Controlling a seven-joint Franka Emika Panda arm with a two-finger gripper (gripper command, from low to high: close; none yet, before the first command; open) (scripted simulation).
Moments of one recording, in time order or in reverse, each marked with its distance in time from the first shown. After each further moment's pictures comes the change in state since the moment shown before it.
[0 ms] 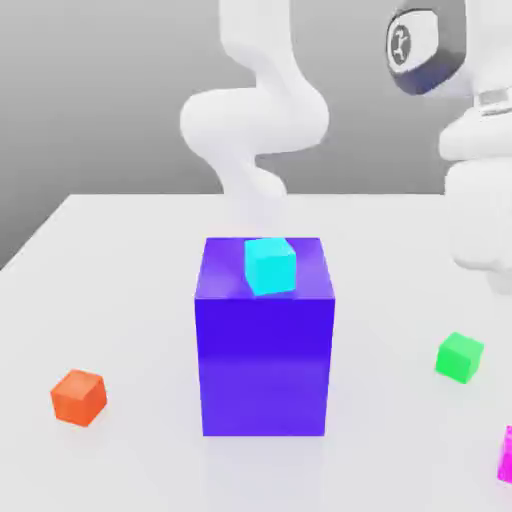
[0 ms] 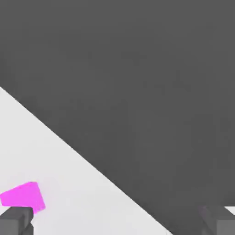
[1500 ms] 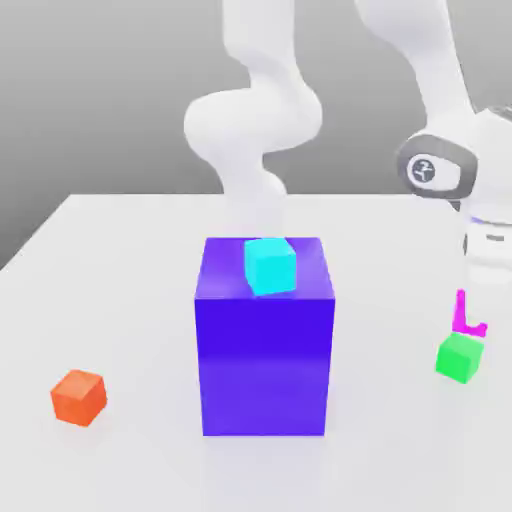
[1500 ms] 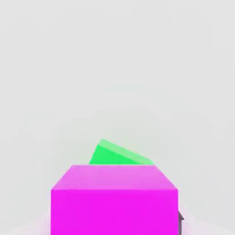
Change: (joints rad) arm 0.278 0.081 0.132 -0.462 -0.138 0.311 0.119
